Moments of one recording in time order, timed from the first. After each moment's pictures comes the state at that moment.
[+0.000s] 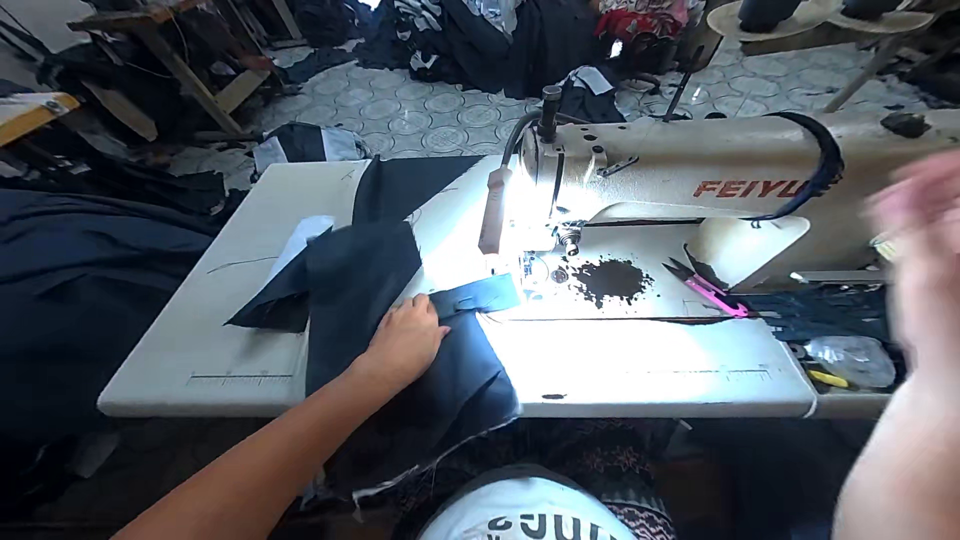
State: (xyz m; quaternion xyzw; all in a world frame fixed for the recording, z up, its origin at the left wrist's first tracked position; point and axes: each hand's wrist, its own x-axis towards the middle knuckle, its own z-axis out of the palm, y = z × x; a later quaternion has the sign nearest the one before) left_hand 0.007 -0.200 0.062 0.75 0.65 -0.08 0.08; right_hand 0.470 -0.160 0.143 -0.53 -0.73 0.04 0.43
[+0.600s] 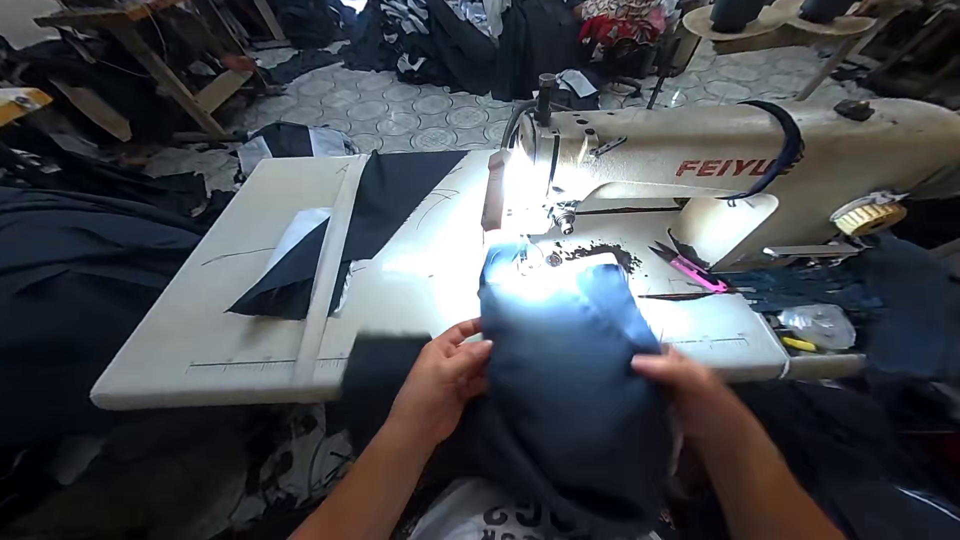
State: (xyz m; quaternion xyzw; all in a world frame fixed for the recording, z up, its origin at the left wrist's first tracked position) left_hand 0.065 -0.277 0.072 0.30 0.47 0.50 0.66; right_hand 0.339 -0.261 0.063 -0.33 -0.50 0.68 0.42
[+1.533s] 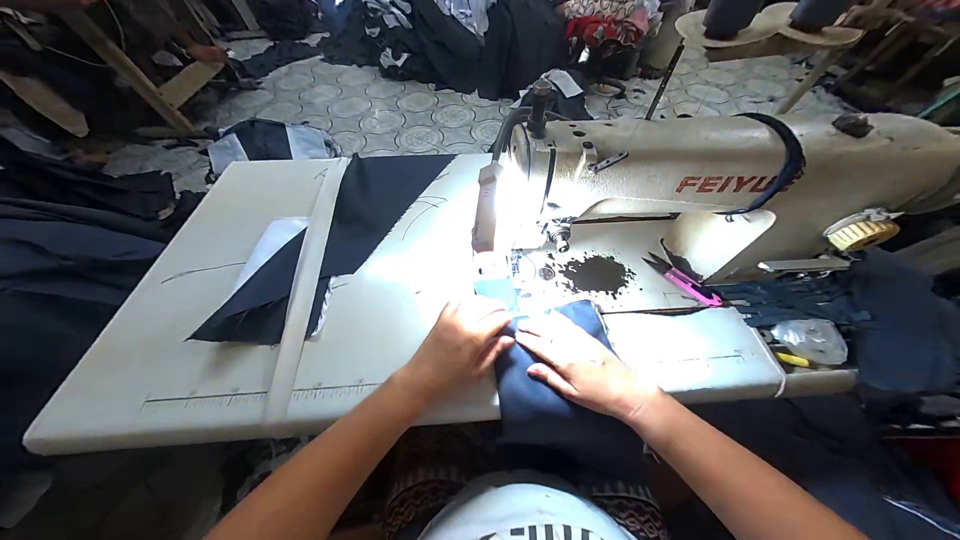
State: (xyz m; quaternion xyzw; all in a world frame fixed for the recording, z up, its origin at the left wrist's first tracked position) left_hand 0.050 -0.186 0.022 0.88 0.39 0.28 0.03; right_hand 0.297 -0.177 0.000 -0.28 -0.93 0.10 0.21
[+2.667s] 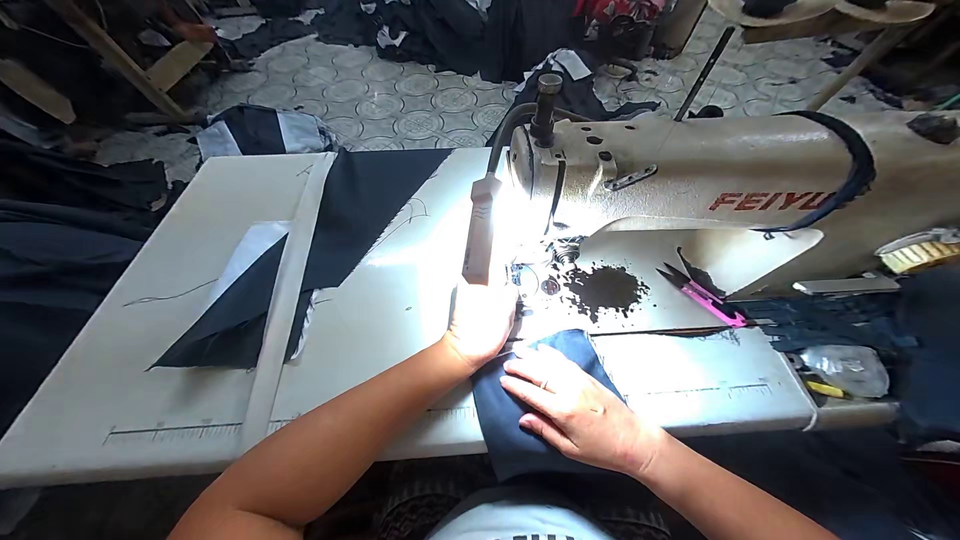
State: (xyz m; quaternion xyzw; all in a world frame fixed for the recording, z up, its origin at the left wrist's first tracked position) left_hand 0.097 -0.120 0.015 0.81 0.55 0.21 0.00; right_hand 0.288 -0.192 -0.006 -0.24 -0.93 0.12 0.24
